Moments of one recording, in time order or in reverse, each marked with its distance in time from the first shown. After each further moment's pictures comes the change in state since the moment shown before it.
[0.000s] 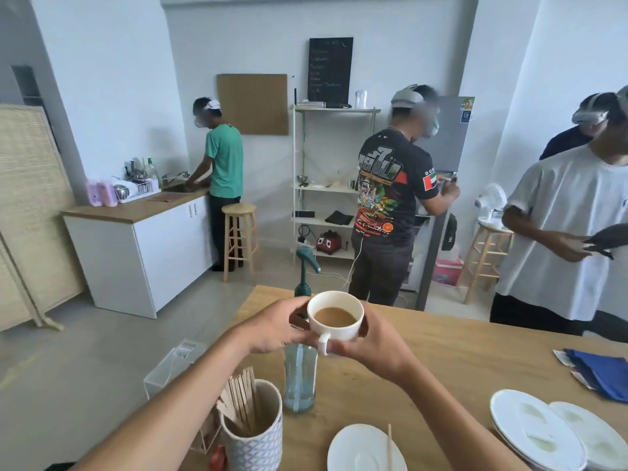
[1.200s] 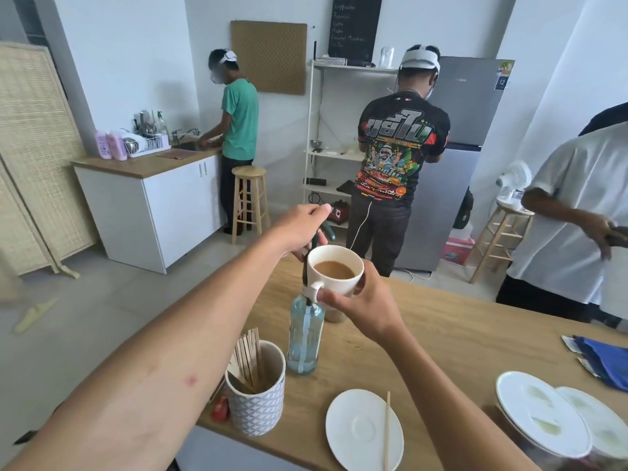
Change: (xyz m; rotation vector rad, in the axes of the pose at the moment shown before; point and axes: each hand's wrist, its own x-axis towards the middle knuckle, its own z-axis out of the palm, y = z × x) left_hand 0.071 0.047 -0.036 0.004 0.340 -0.227; right_hand 0.024 -0.008 0.025 0.034 0.133 -0.006
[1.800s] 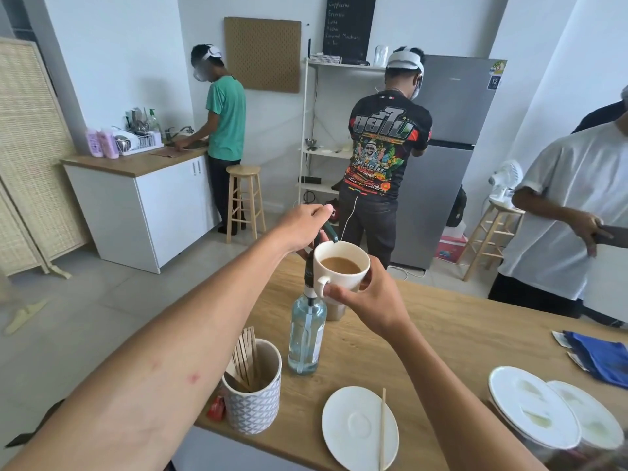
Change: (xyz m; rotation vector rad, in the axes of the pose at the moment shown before) left_hand 0.011 -0.008 0.012 0.180 0.076 0.118; right_hand -0.001 -0.001 -0.014 0.005 0.029 -0.004
